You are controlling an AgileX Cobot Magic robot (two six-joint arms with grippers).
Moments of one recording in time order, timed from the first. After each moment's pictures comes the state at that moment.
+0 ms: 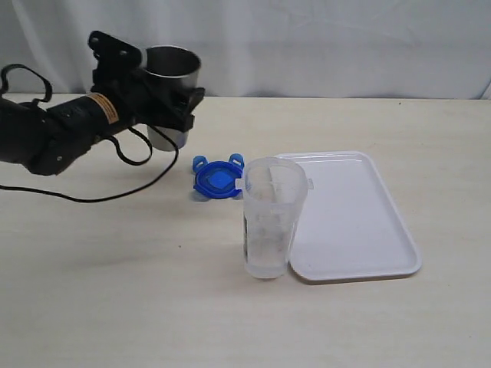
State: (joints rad) left arm -0.30 2.00 -1.03 0.39 -0.72 -0.17; right arm 0.00 0.01 0.00 0.06 0.34 0.01
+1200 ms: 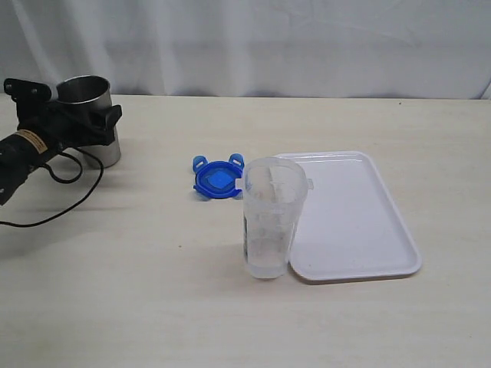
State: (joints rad) left arm 0.03 2.27 -1.05 0.48 -1.01 -0.26; right arm 0.00 0.01 0.00 0.06 0.34 0.01
